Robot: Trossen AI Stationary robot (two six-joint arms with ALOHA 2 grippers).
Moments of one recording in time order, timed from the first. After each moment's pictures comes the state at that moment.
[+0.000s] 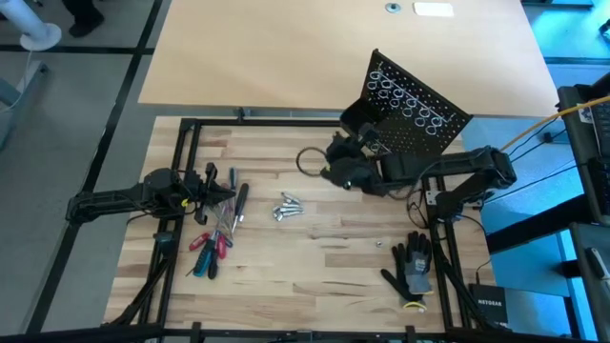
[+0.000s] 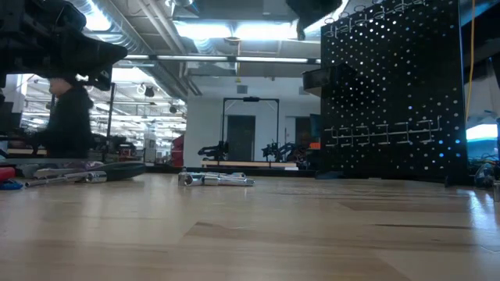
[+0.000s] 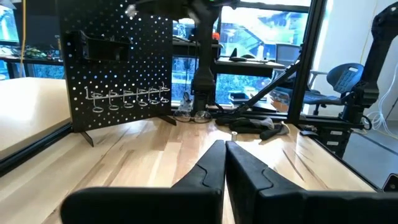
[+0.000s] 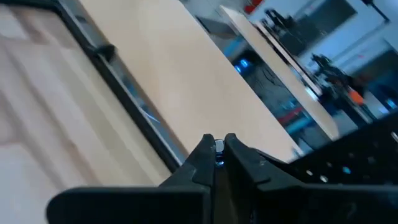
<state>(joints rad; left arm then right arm) 0.14 0.02 0.01 0.07 0.14 -0.07 0.06 1.54 1.43 -0.64 1.09 0.03</state>
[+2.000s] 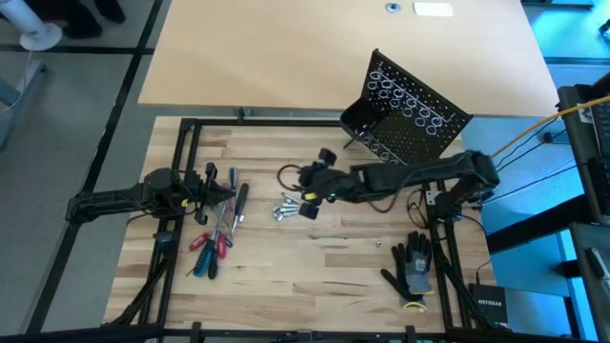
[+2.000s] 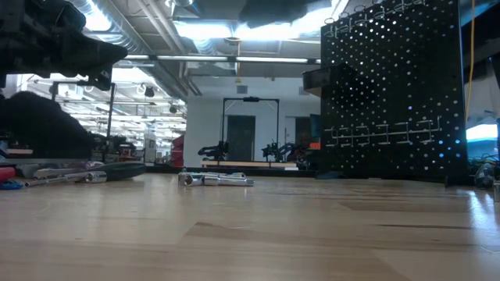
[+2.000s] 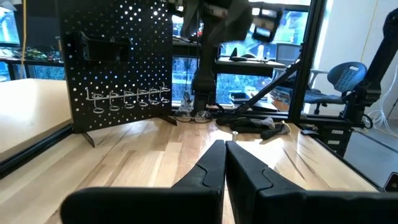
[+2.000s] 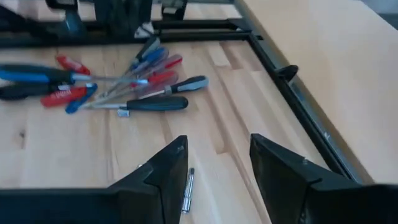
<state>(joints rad) 0.14 0.02 0.01 0.07 0.14 -0.06 0.13 1.70 1.53 -0.49 0.47 0.10</state>
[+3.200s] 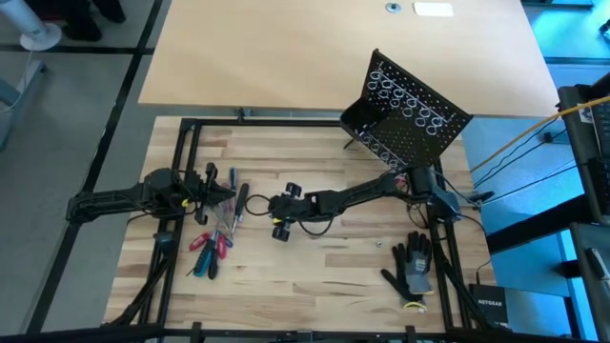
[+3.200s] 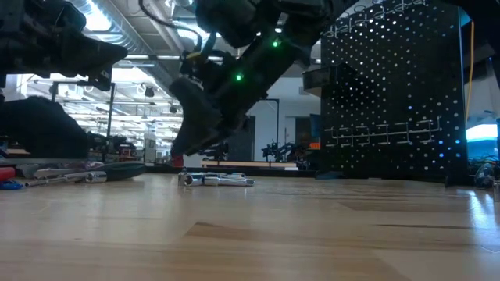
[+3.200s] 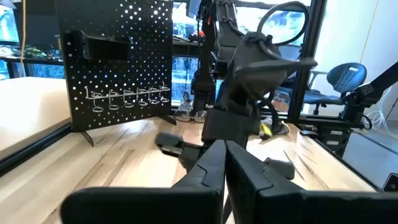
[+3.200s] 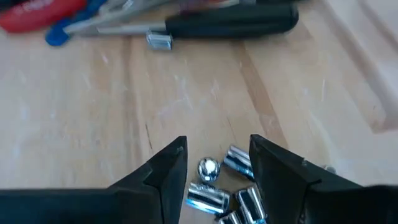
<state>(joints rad) 0.14 0.02 0.01 0.07 0.14 -0.07 0.10 2.20 1.53 -0.12 0.26 0.21</state>
